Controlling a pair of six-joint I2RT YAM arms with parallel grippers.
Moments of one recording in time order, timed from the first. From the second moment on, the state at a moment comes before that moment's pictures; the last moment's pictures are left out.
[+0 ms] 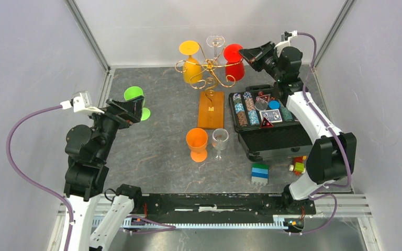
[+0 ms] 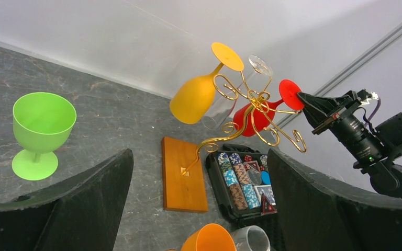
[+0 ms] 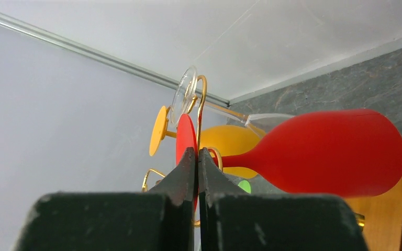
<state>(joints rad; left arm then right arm) -0.19 0.57 1.04 -0.39 -0.02 -0.58 0.20 1.61 1.39 0.24 -0.35 1.05</state>
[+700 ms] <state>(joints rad) -0.19 0.57 1.04 -0.39 -0.02 -0.58 0.21 1.43 1.18 0.31 -0.20 1.20</state>
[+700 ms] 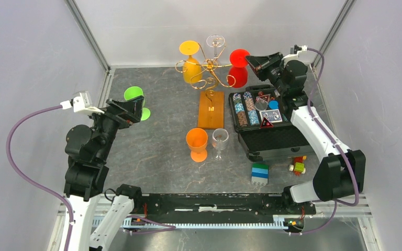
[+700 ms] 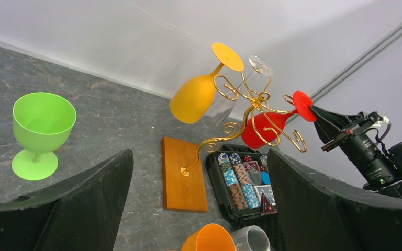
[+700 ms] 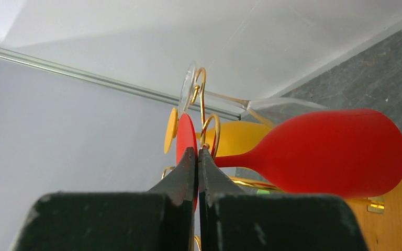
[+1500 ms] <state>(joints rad) -0.19 0.56 1.03 -0.39 -0.02 -0.58 0.27 1.48 1.22 0.36 -0.23 1.23</state>
